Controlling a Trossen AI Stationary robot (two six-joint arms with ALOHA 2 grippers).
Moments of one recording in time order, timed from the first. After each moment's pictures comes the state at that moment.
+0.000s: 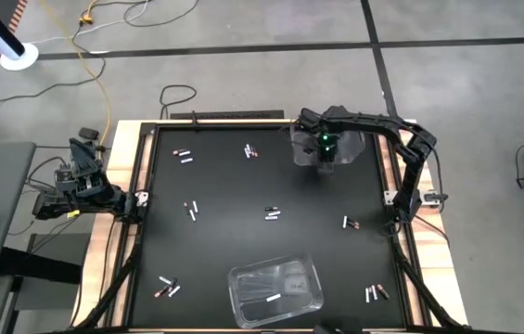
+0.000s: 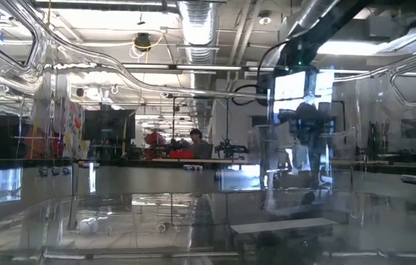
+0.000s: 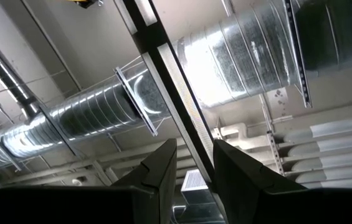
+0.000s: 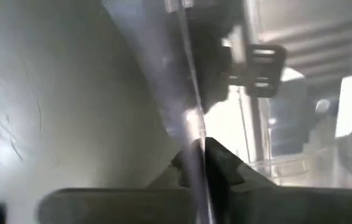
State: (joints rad) left arm 0.01 0.00 0.01 1.56 -0.30 0.47; right arm -0.66 1.87 1.29 -1.07 0.01 -0.41
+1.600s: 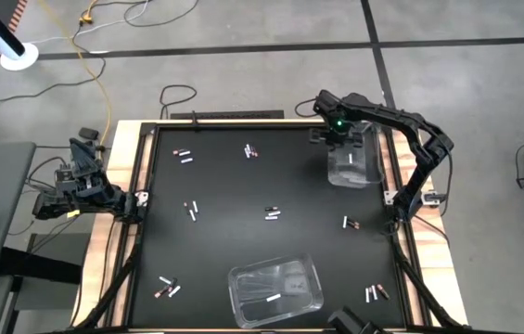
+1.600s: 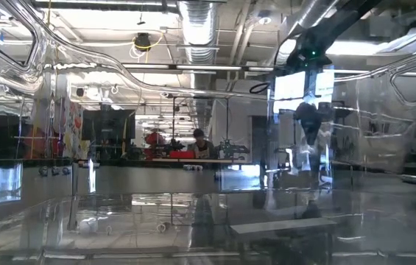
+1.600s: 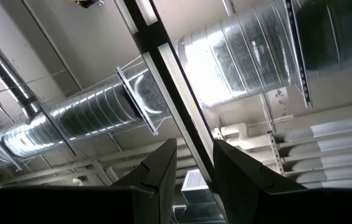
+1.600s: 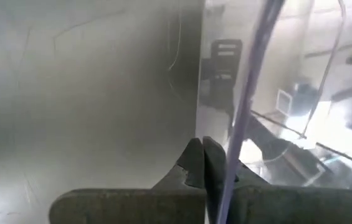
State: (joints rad) left arm 0.01 0.00 0.01 1.56 -0.30 0.47; right arm -0.80 1.74 1.29 -1.06 -0.06 0.83
